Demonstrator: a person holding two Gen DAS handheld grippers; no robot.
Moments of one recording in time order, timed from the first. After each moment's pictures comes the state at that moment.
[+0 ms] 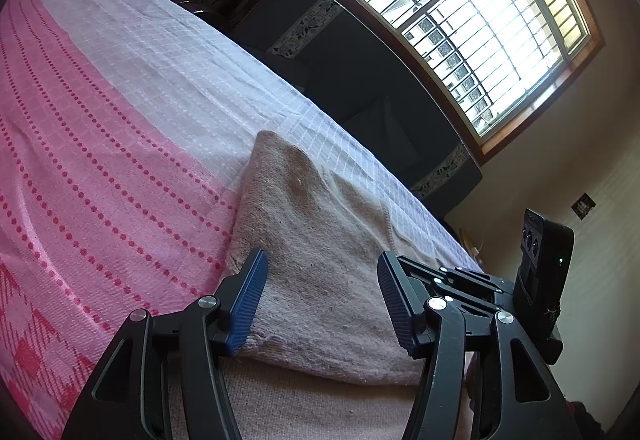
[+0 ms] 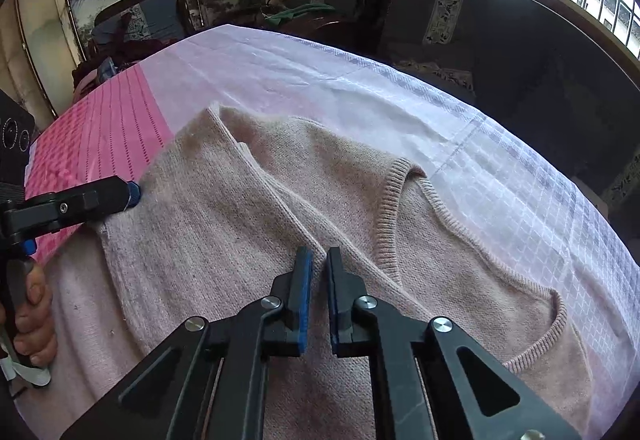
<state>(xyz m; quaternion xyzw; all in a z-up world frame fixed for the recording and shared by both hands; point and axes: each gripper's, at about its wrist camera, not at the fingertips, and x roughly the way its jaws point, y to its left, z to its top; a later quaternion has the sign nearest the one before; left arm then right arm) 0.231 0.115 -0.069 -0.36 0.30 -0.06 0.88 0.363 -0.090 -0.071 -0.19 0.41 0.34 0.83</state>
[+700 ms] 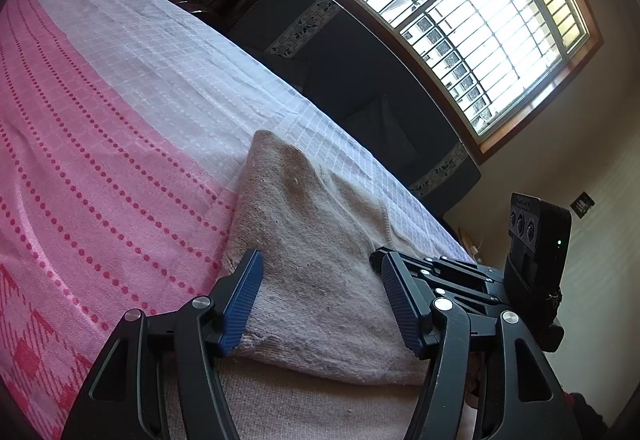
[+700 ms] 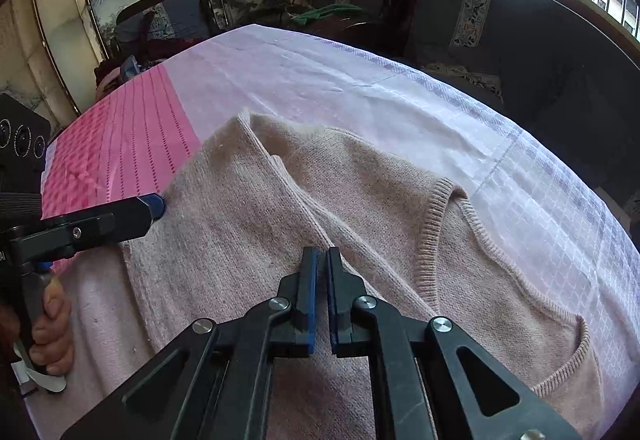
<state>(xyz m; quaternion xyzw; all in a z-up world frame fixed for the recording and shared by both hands) 0.229 0.112 -0.068 -0.36 0.30 -0.07 0.88 0.368 -0.073 -0.071 -0.17 0.42 0.39 0.80</state>
